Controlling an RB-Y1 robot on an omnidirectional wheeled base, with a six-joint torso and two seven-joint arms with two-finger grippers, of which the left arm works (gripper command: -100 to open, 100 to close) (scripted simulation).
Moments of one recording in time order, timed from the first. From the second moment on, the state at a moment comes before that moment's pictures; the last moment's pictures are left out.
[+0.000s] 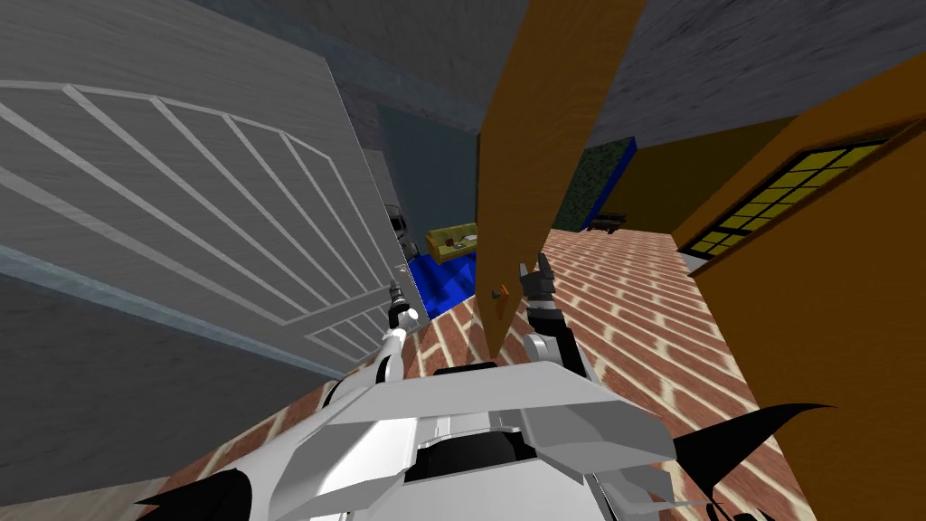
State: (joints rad) arm -0.46 0.06 0.48 -0.71 0.37 -0.59 -0.49
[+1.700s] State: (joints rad) arm -0.43 0.21 0.56 -0.58 0.43 -0.59 -0.39
